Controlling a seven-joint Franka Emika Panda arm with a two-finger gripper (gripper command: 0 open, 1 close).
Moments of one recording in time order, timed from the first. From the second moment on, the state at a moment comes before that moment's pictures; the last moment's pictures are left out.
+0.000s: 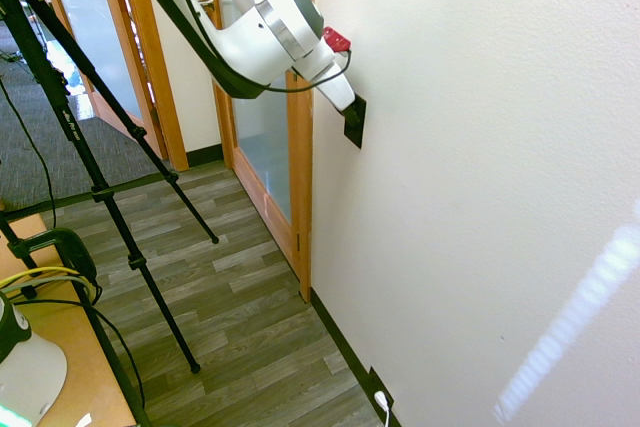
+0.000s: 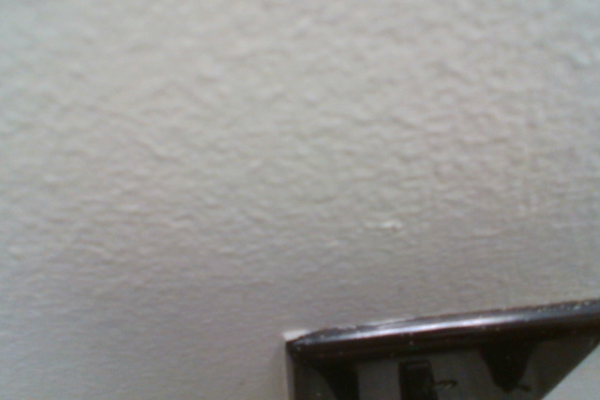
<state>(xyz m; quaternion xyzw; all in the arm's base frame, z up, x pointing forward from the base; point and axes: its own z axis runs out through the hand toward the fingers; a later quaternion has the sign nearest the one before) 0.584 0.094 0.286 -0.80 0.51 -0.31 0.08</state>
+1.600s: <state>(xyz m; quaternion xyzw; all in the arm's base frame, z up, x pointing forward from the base) 0.573 0.095 0.240 -0.86 0.46 -0.22 0.04</state>
